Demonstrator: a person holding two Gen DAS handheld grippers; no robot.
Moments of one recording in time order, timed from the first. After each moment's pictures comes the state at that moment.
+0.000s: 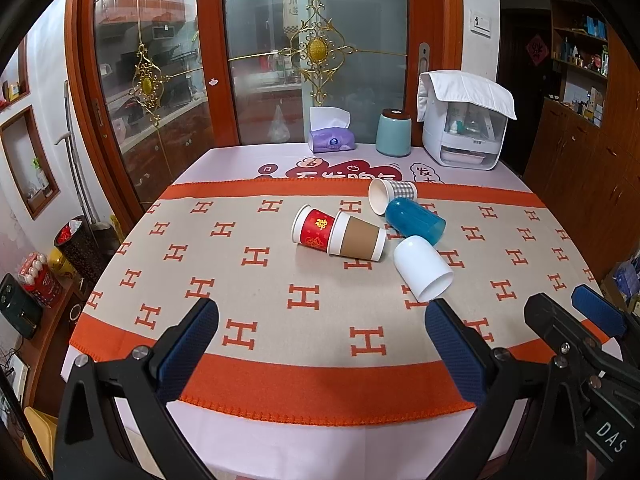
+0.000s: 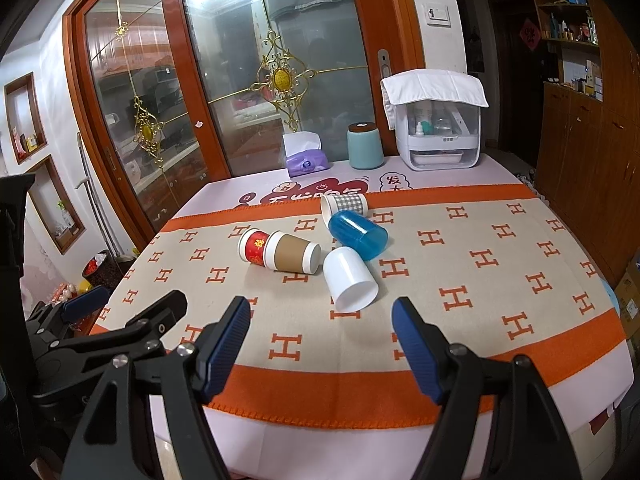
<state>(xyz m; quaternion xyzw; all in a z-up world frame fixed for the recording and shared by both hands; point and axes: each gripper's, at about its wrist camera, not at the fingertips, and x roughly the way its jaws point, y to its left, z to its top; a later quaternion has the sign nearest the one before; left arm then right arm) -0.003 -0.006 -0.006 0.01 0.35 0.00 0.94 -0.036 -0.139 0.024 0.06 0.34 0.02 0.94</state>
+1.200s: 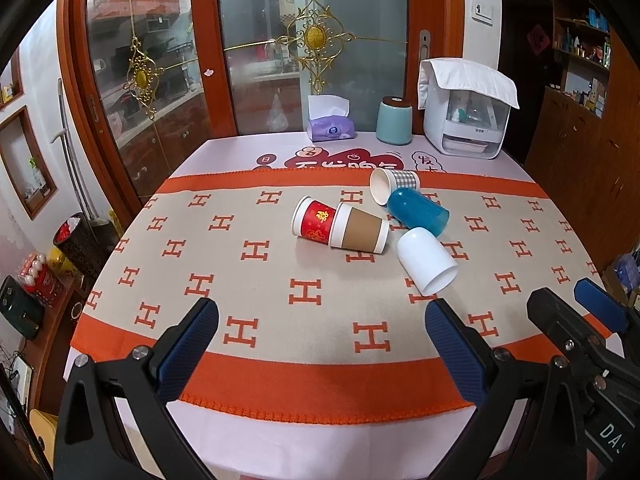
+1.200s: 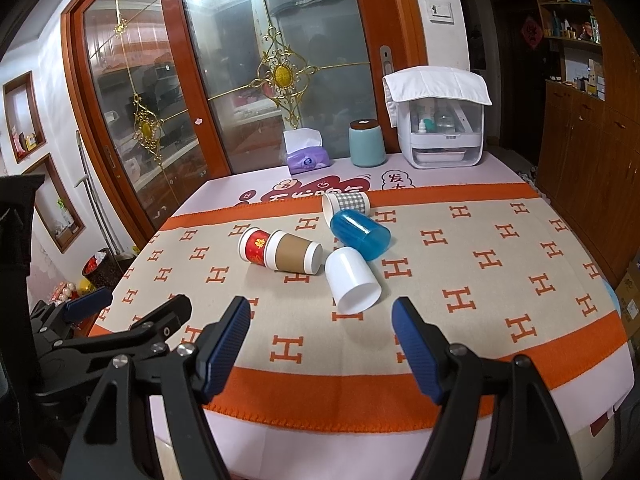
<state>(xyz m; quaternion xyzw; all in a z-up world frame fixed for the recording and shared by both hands) 0.009 0.001 -0.005 0.02 0.38 0.00 0.93 -0.033 -0.136 0.020 0.07 0.34 0.02 0.94</state>
